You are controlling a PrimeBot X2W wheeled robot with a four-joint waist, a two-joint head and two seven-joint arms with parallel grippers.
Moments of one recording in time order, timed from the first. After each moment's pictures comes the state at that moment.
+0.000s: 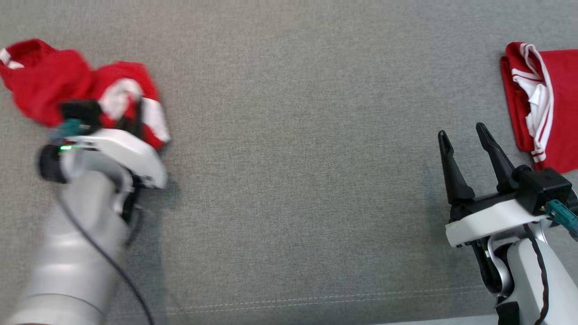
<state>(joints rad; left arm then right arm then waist) -0.87 0.20 -0.31 1.09 -0.48 -0.12 -0.24 -0.35 -0.13 0.13 0.27 0.21 0.13 -0.23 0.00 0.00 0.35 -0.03</state>
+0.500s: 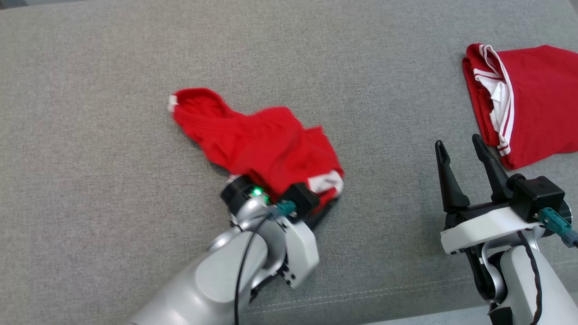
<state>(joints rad) -0.75 0.04 -1.01 0.77 -0.48 -0.12 -0.17 -0.33 -0.10 0.12 0.31 0.22 0.13 -0.25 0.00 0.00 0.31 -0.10</state>
